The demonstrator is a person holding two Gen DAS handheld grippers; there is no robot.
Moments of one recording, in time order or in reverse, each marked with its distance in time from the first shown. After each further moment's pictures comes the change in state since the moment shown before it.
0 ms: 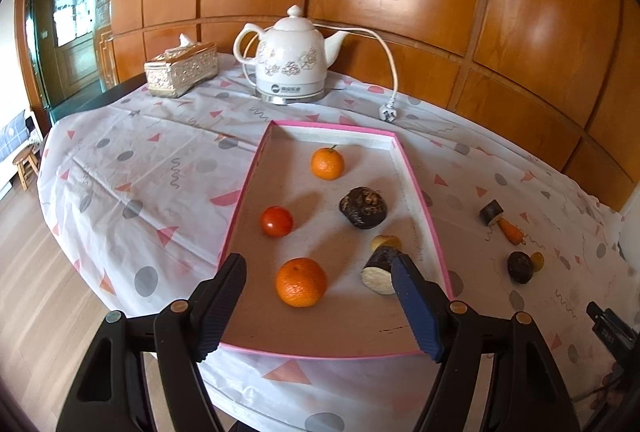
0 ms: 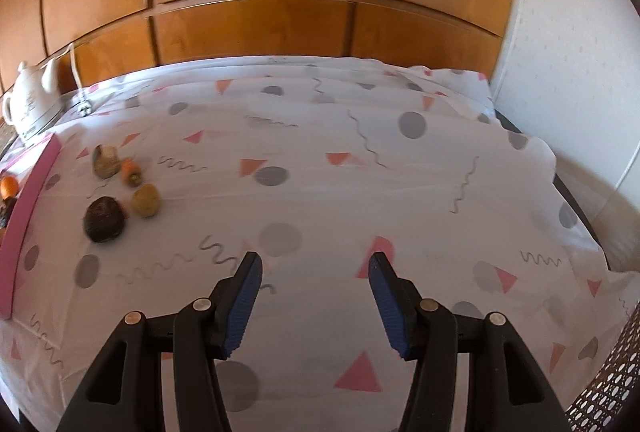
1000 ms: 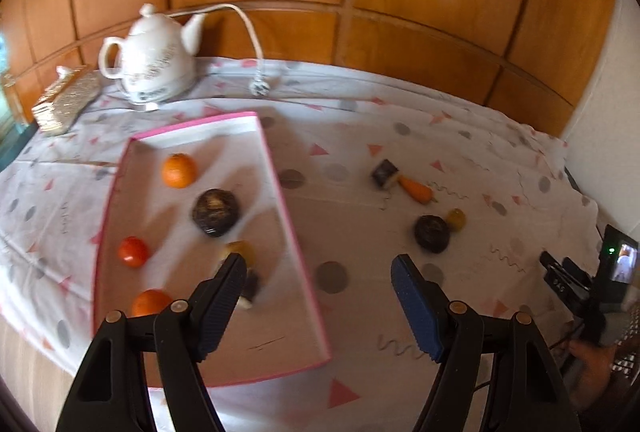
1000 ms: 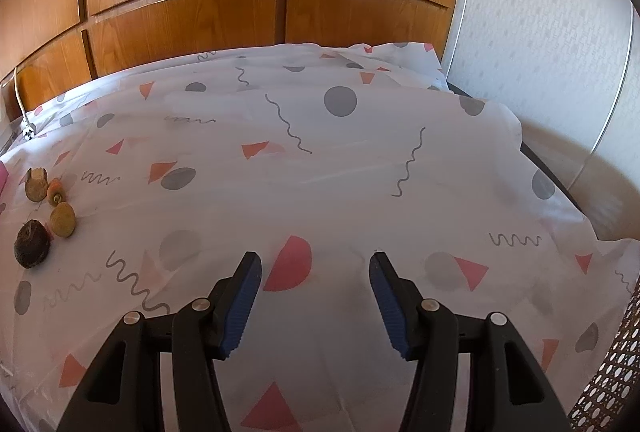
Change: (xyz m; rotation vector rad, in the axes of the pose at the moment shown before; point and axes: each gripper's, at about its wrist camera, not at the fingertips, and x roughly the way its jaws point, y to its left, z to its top) left arm 0.026 -0.103 0.020 0.245 0.148 -0.249; right arm 0.031 -0.041 -0.004 0.106 0.011 -0.113
